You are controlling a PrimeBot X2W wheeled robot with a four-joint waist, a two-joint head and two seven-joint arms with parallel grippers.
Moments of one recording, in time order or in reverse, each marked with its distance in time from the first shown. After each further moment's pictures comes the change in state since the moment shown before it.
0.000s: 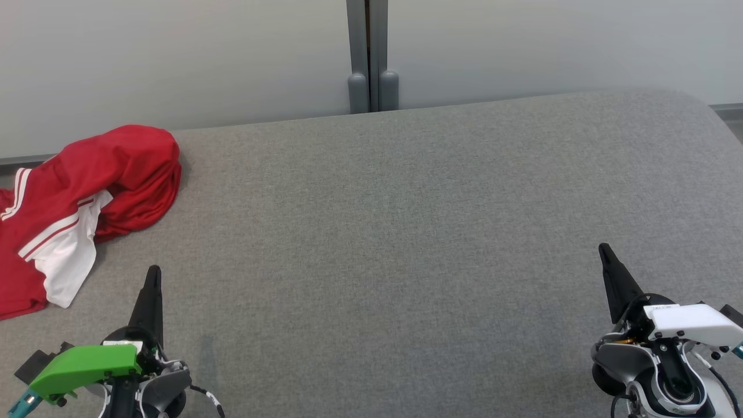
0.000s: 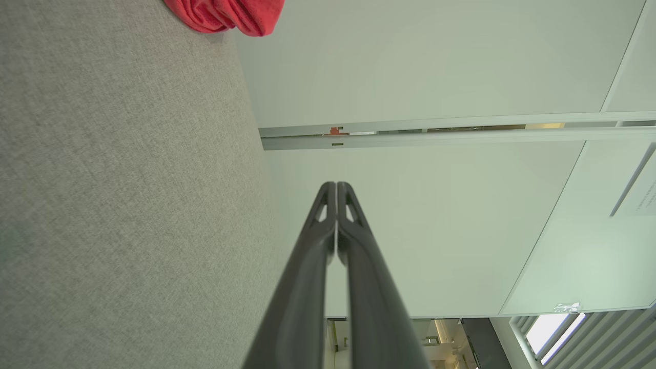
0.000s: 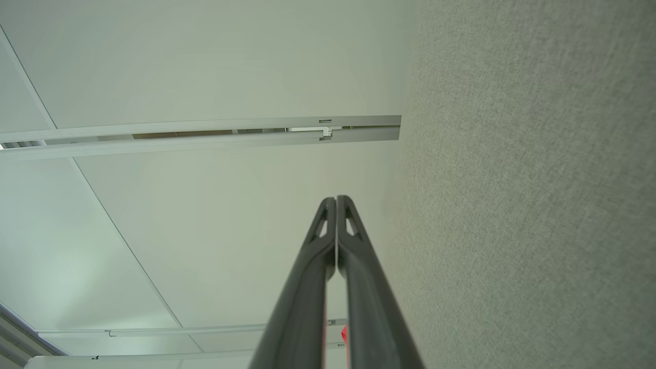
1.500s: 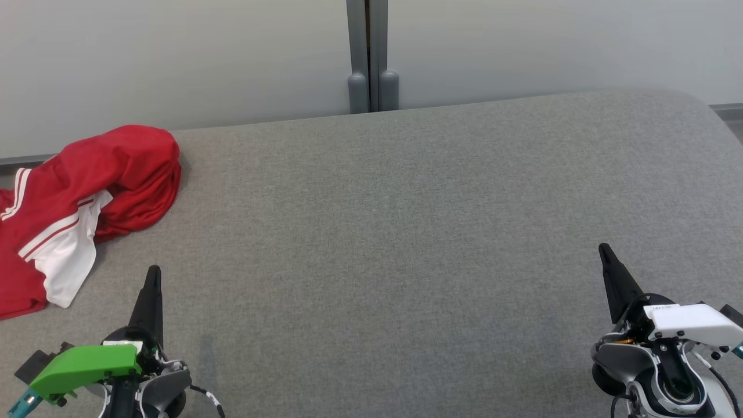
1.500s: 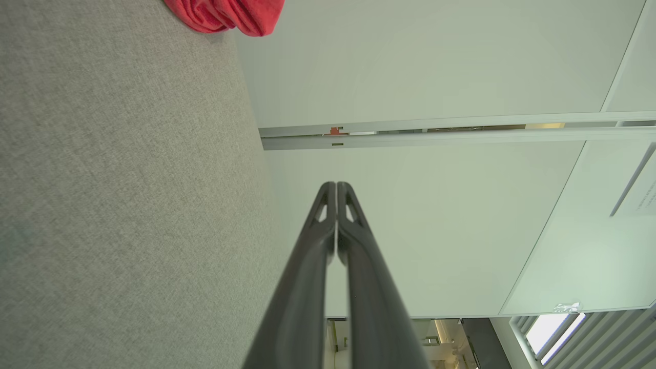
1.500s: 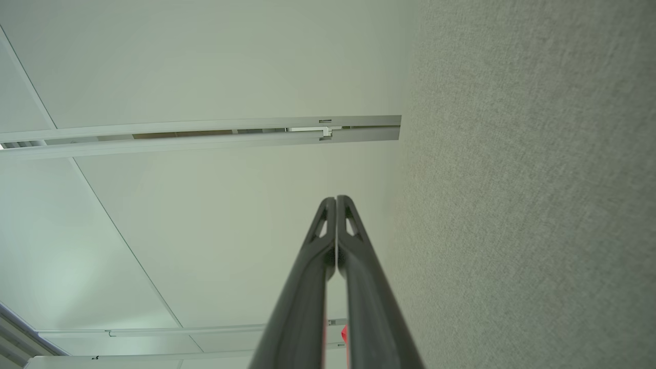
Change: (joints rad) left arm 0.000 0.000 0.000 0.000 0.000 0.000 0.000; right arm 0.000 0.000 0.000 0.000 0.000 0.000 0.000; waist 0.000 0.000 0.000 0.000
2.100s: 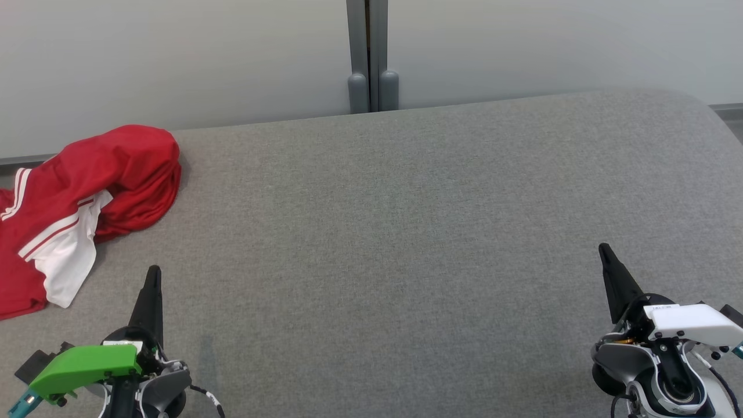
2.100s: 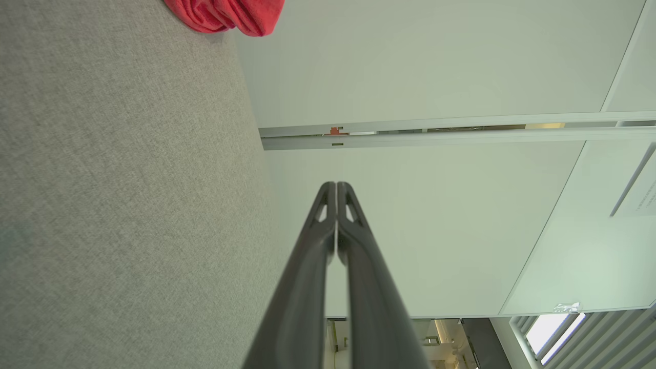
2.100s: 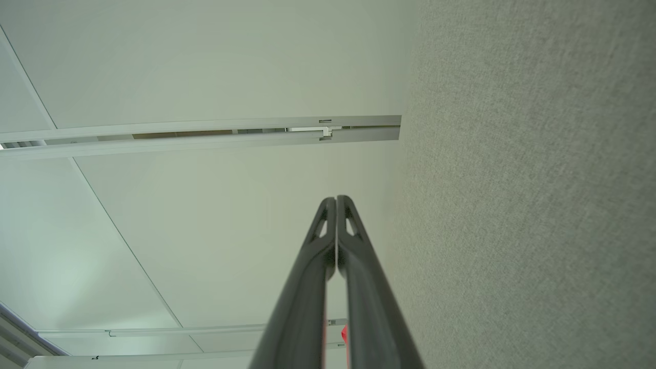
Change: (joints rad) left arm 0.000 0.000 0.000 0.000 0.000 0.000 0.000; right arm 0.000 0.000 0.000 0.000 0.000 0.000 0.000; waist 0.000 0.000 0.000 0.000
